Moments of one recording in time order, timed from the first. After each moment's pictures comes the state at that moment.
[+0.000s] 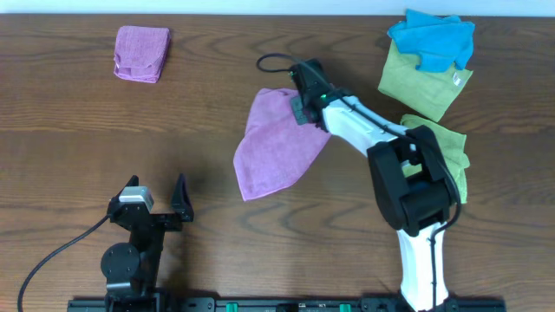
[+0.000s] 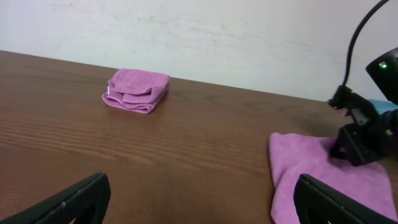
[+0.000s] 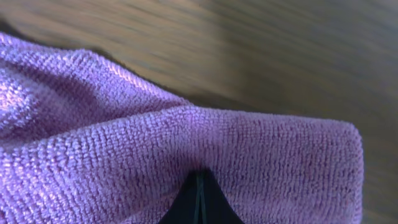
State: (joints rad) left arm 0.06 0.01 0.04 -0.13 0.12 -0.17; right arm 0.43 2.23 1.54 -0.38 0.23 0.09
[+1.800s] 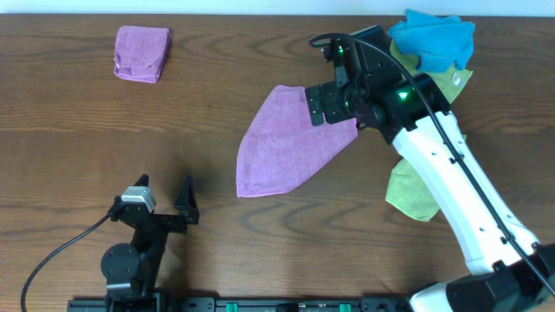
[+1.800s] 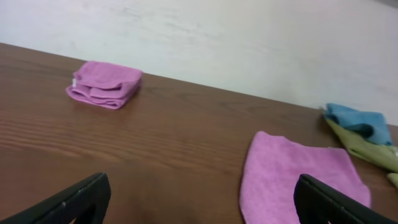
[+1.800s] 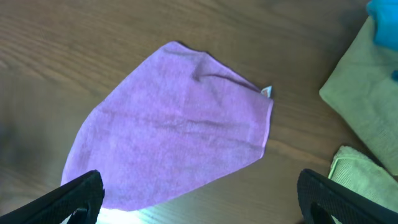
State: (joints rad) left arm 0.06 0.01 0.04 -0.11 0.23 -0.26; right arm 0.44 1.64 1.63 -0.97 0.04 0.15
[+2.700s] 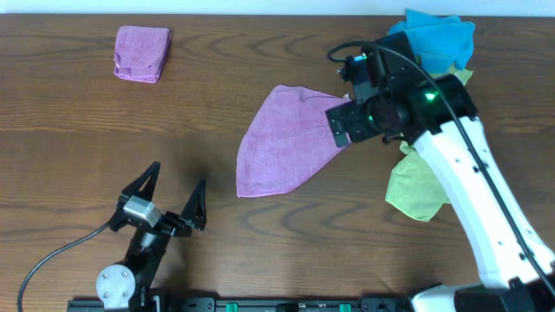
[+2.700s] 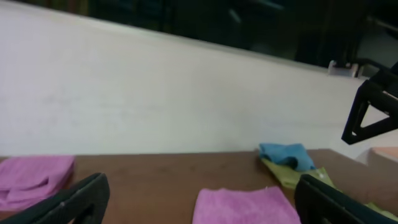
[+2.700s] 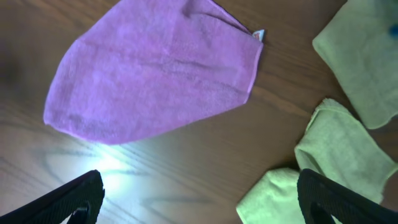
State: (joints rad) left arm 0.06 0.01 0.01 0.27 0.44 -0.28; right arm 0.36 1.57 1.63 -1.19 -0.01 -0.01
